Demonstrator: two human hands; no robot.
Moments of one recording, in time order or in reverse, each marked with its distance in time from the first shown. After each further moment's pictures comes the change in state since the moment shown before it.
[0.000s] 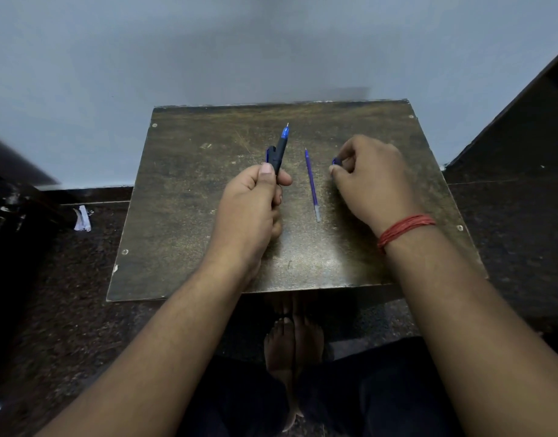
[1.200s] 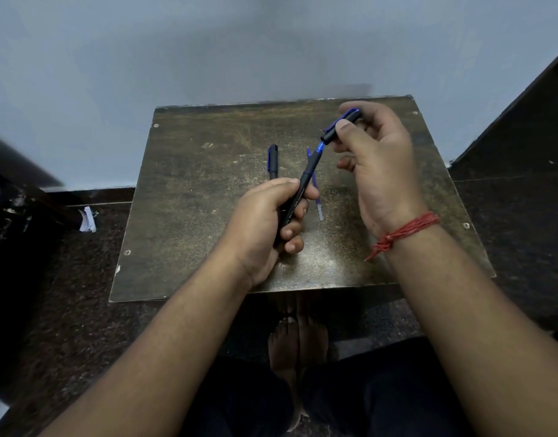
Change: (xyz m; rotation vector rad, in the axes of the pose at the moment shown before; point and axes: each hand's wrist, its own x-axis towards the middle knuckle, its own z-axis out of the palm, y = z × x) left_hand -0.002 -0.002 0.003 -0.135 -0.263 -0.214; right_hand -0.009 -0.028 -0.009 1.108 0.080 0.154
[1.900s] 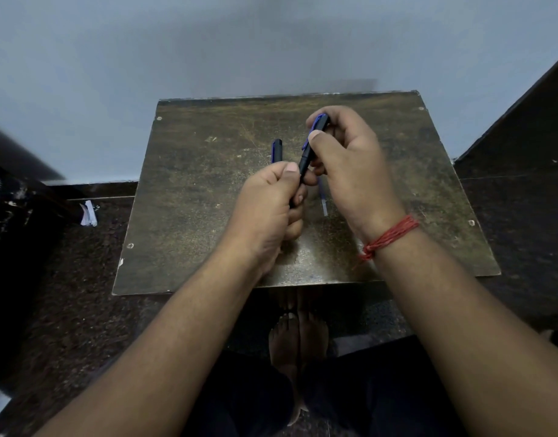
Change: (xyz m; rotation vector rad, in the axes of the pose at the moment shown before) left_hand 0.003 0.002 0.005 -0.003 0.073 0.136; right_hand -0.015 -0.001 0.026 -0.157 -0.161 -0.053
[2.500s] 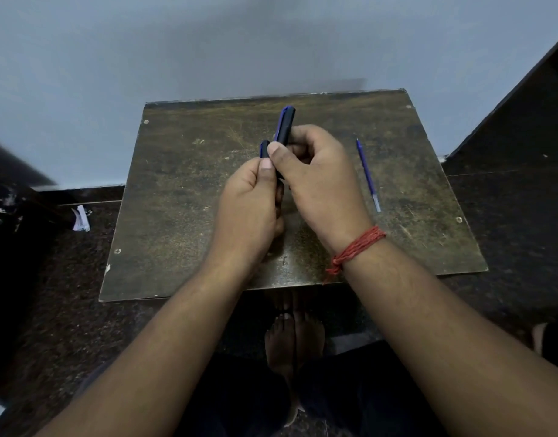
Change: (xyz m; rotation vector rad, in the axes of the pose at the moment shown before) left_hand 0.002 -0.007 -0.001 0.247 0.157 0.185; right_hand -0.014 -0.002 0.016 -0.055 0.050 0.026
